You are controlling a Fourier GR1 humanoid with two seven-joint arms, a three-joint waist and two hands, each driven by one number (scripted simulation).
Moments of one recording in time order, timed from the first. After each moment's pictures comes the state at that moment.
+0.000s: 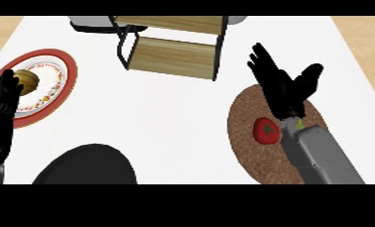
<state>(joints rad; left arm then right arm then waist) 0.03 0.55 0.01 -1.55 0.18 0.29 -0.06 -0.37 -0.24 0.28 -1.39 -0.42 -0.23 0.14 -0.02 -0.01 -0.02</state>
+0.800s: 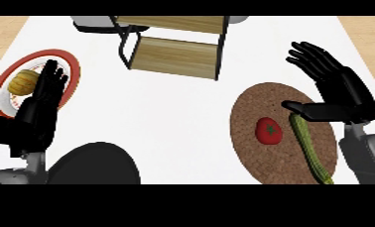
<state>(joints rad) -0.06 0.38 -0.08 -1.63 0.21 0.31 0.07 -0.27 -0.46 0.09 -1.47 -0.50 0.10 -0.04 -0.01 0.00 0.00</state>
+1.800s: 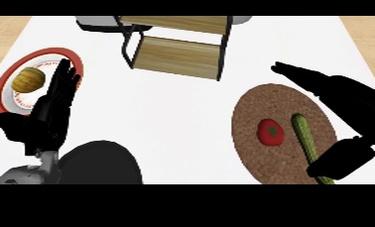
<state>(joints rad) -0.08 0.33 -0.11 -1.65 0.17 0.33 0.11 -0.42 -0.87 0.39 -1.95 -0.06 0.33 0.59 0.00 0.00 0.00</state>
